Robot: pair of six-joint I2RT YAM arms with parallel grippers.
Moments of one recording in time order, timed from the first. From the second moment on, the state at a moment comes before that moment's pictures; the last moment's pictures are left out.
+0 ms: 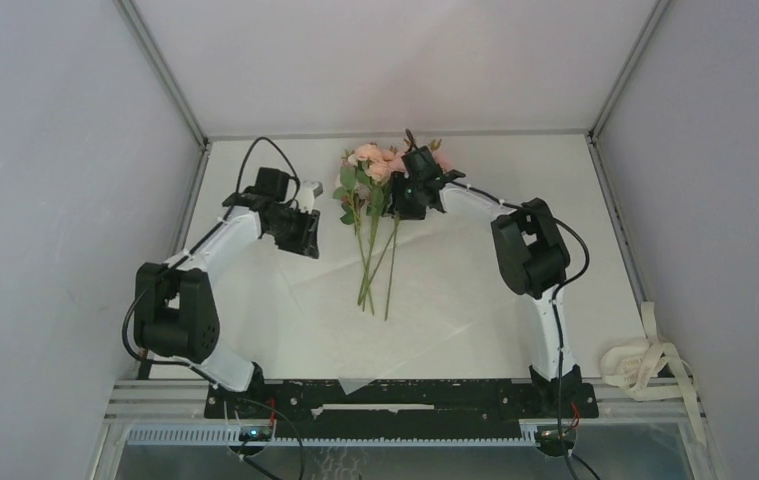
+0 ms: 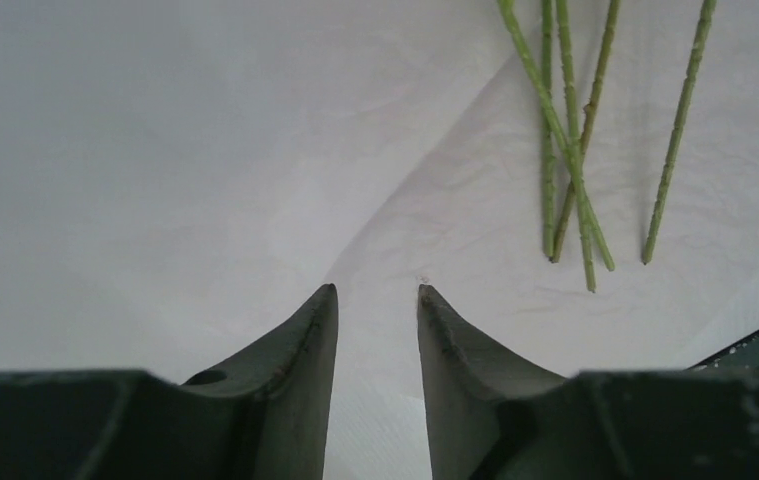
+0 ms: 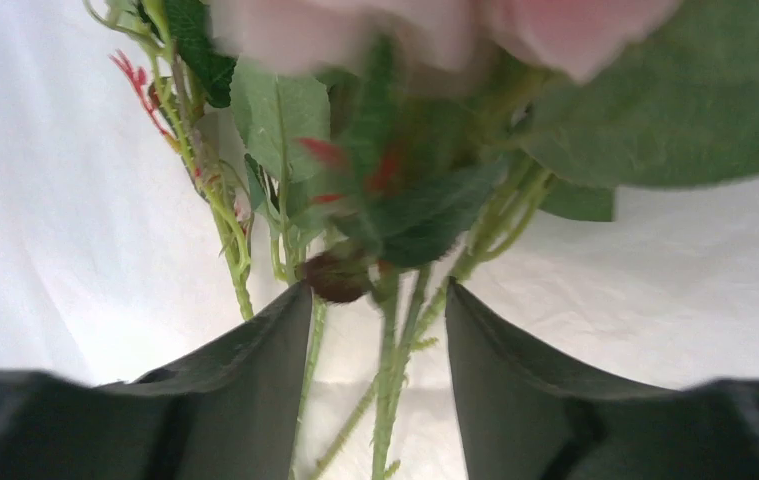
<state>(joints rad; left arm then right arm) -0.17 1.56 1.14 -0.72 0.30 0.09 0.52 2.18 1.67 -0.39 -0.14 0.62</state>
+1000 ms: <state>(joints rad) -0.45 2.06 1.41 -0.65 0.54 0.00 0.52 2.00 1.20 -0.04 -0.30 0.80</state>
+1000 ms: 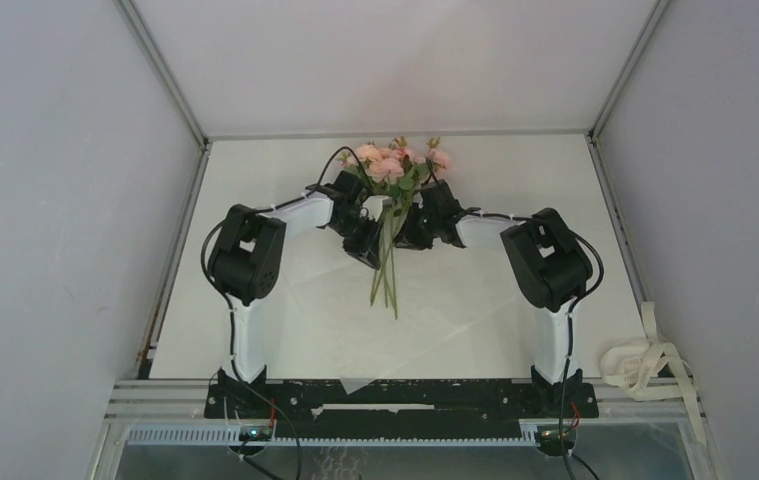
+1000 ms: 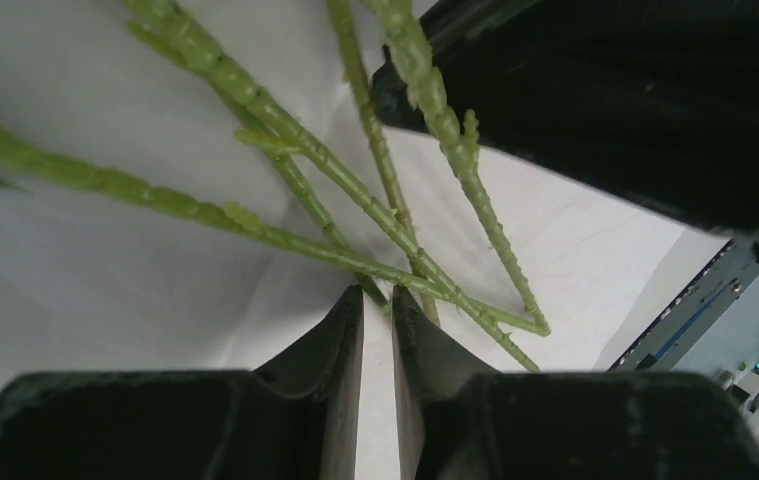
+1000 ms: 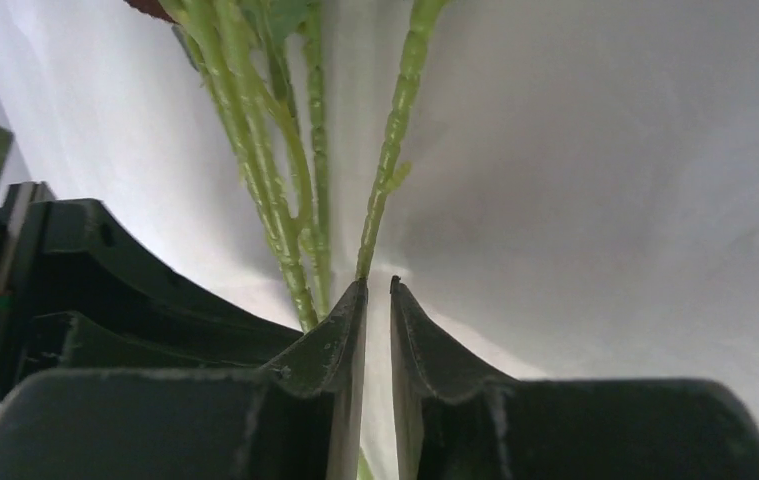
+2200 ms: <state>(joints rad) -0.23 1.19 0.97 -1.01 0.51 0.56 1.25 1.51 0.69 -0.05 -0.28 -0.35</state>
